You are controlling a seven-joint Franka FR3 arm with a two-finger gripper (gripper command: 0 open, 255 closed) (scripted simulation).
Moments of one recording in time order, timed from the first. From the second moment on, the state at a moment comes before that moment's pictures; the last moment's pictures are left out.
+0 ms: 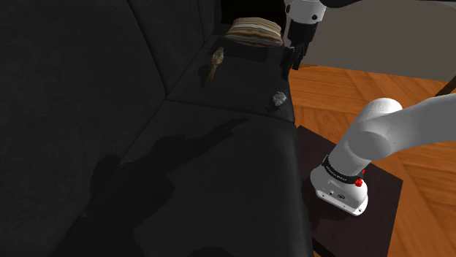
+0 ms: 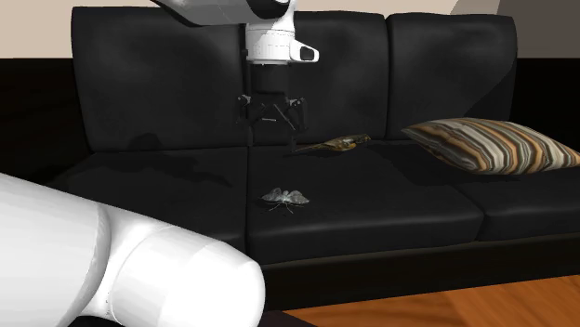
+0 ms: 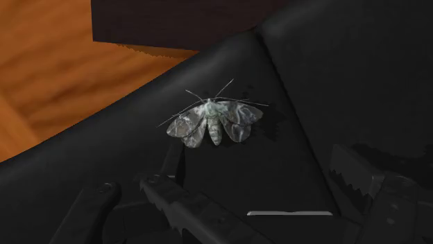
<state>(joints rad) 0.00 -0.79 0.04 -2.45 0.03 1.63 -0.05</state>
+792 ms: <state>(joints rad) -0.06 -0.48 0.13 -2.35 0.07 1.95 0.21</state>
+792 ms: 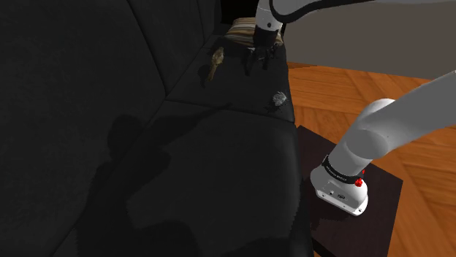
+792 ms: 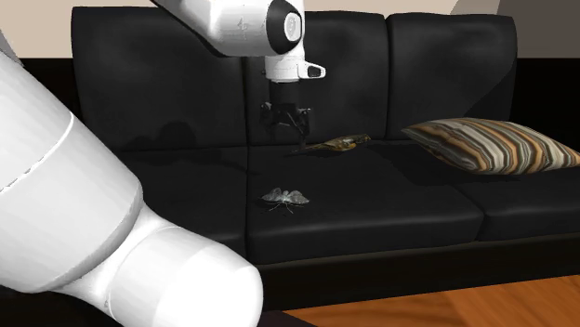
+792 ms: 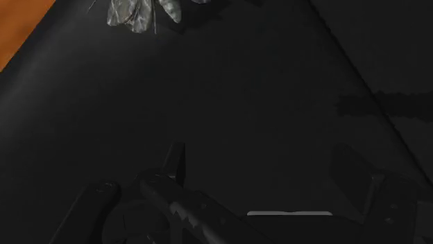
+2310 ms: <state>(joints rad) -0.15 0.18 0.16 -1.82 -0.11 2.28 0.76</state>
